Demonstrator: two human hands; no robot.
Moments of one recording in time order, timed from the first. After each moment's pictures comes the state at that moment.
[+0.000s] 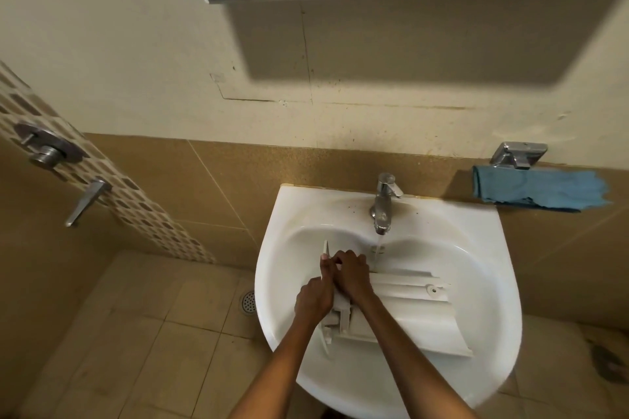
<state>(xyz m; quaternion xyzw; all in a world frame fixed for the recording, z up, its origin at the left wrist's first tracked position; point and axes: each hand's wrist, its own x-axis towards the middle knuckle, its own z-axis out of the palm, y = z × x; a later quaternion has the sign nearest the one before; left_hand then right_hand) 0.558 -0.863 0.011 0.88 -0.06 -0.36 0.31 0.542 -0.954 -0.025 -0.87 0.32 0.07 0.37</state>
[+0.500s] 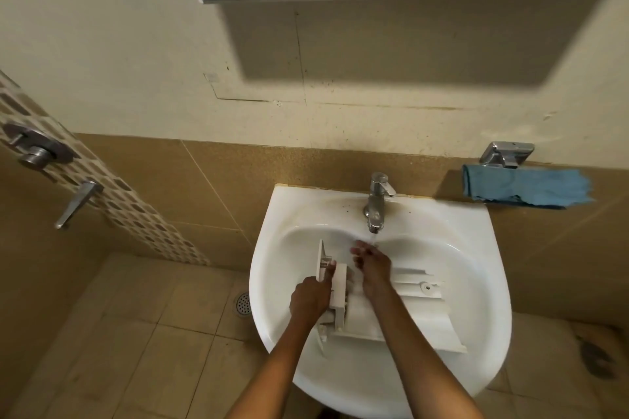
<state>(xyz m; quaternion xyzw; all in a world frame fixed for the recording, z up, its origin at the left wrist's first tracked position) 0.558 -0.865 0.013 0.91 -0.06 -0.35 0.23 0.529 -0.986 -0.018 -0.38 0.50 -0.18 0.76</state>
